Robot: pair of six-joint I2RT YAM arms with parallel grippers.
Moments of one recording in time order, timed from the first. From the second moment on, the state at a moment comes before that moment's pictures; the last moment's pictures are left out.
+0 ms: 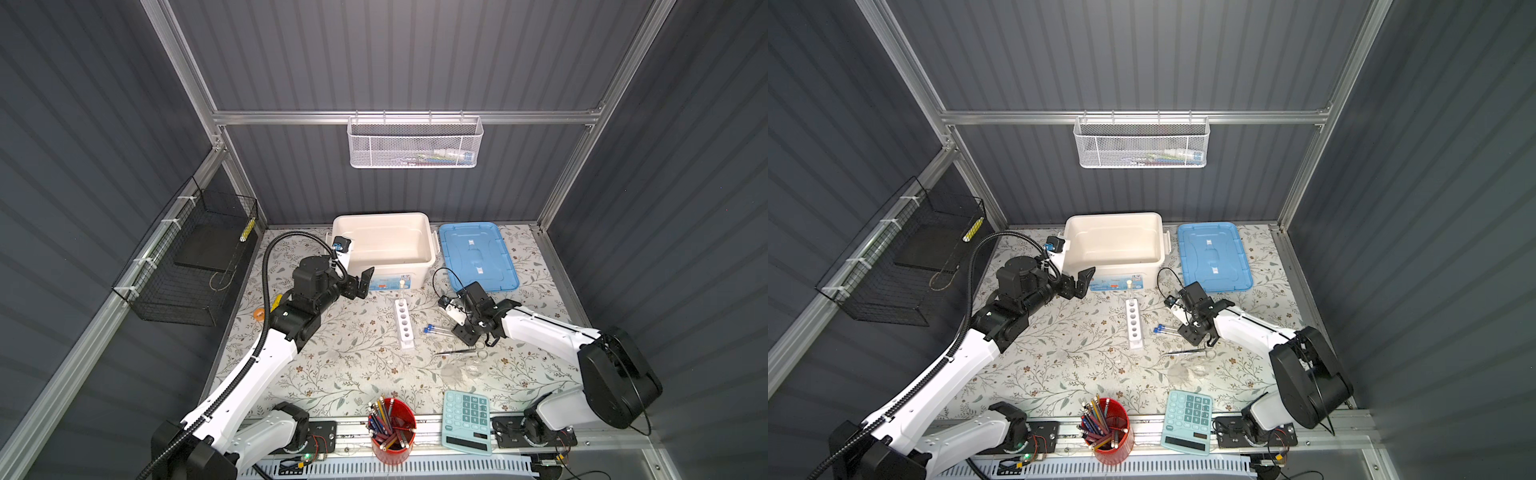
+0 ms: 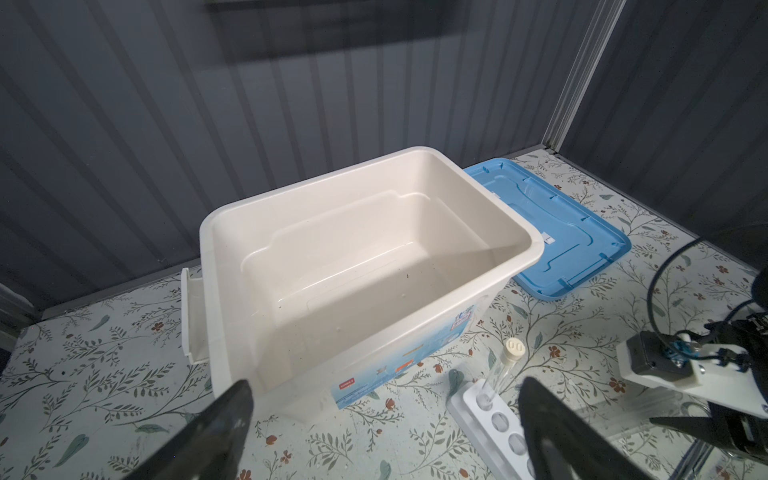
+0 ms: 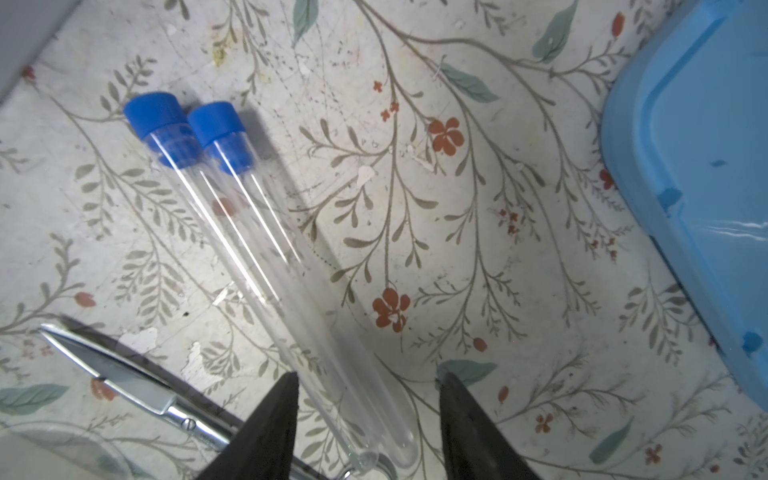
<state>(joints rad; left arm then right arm) -0.46 1.07 0.92 -0.17 0.04 0.04 0.53 1.48 0.79 -0.50 0.08 -0.38</state>
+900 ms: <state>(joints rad) -0.46 1.07 0.92 -0.17 0.04 0.04 0.54 1.49 0.80 -0.48 0.08 -0.39</state>
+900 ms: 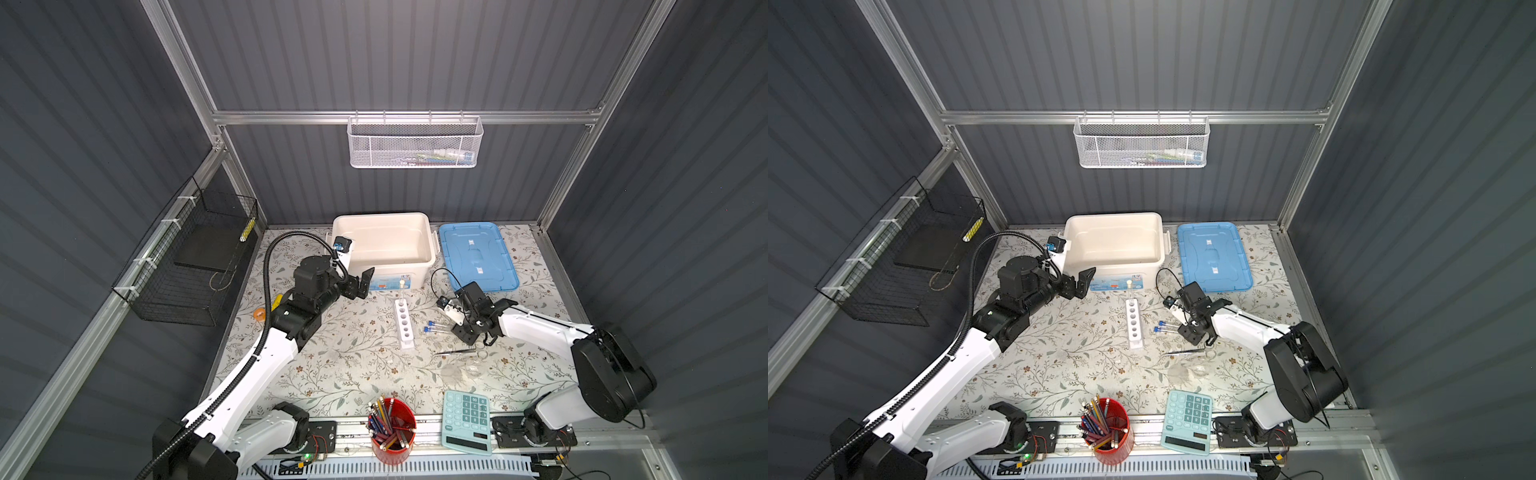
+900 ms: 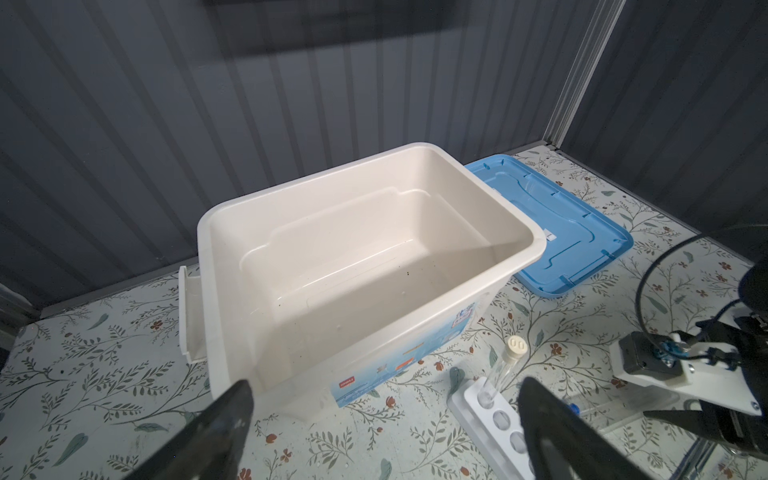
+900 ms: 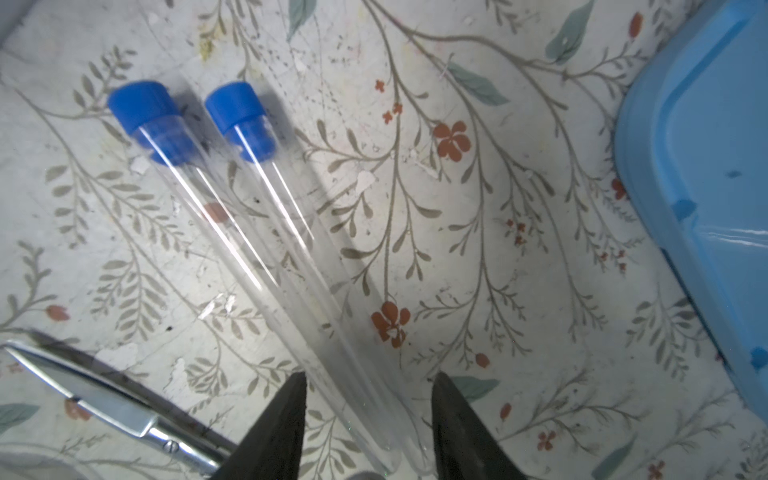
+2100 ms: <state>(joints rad) -0.46 1.07 0.92 -0.17 0.04 0.04 0.60 1.58 0.82 -0.48 0.05 -0.42</state>
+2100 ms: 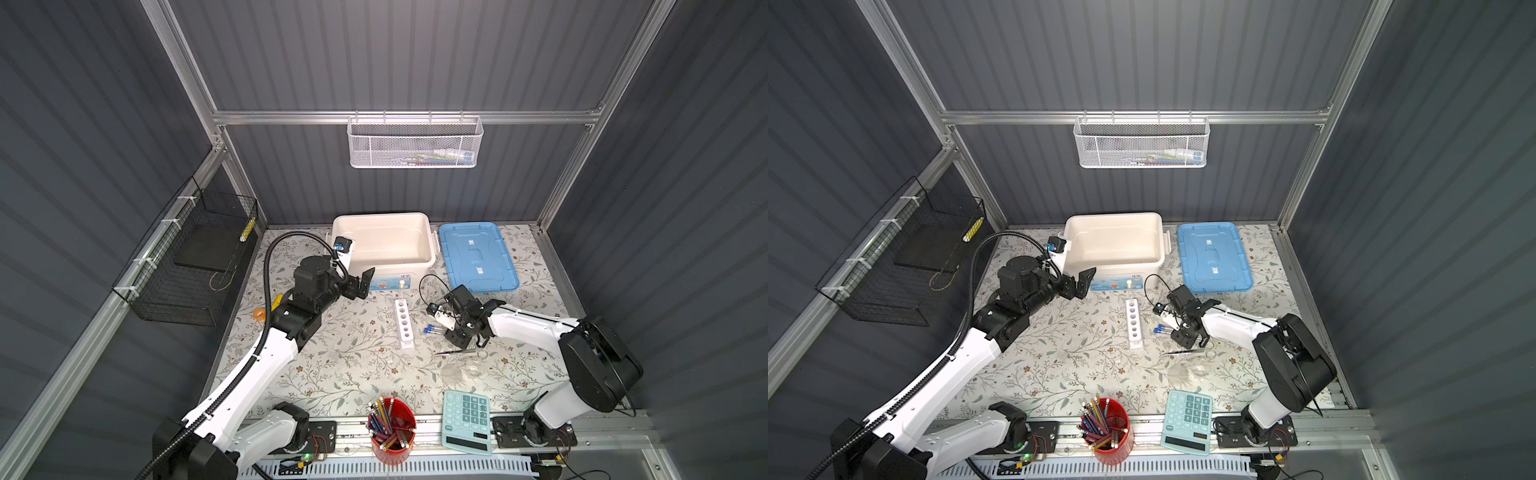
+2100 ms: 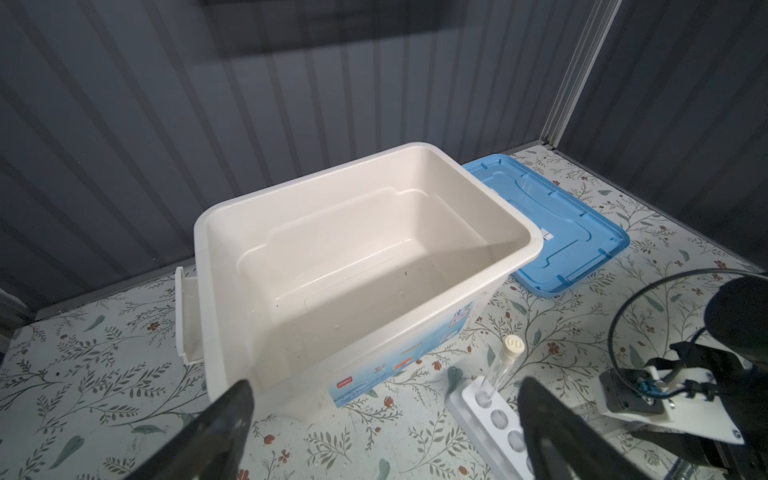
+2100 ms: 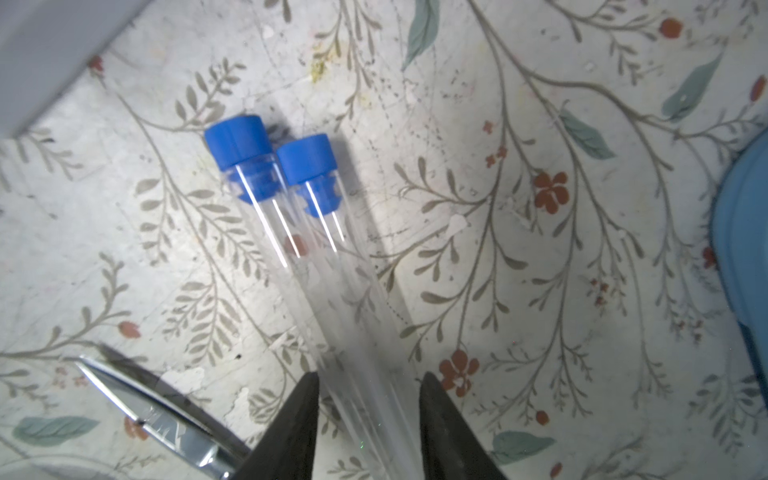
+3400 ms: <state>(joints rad) -0.46 1.07 0.92 -0.18 0.05 0.05 0.53 1.54 0.83 -0.48 0.01 -0.38</state>
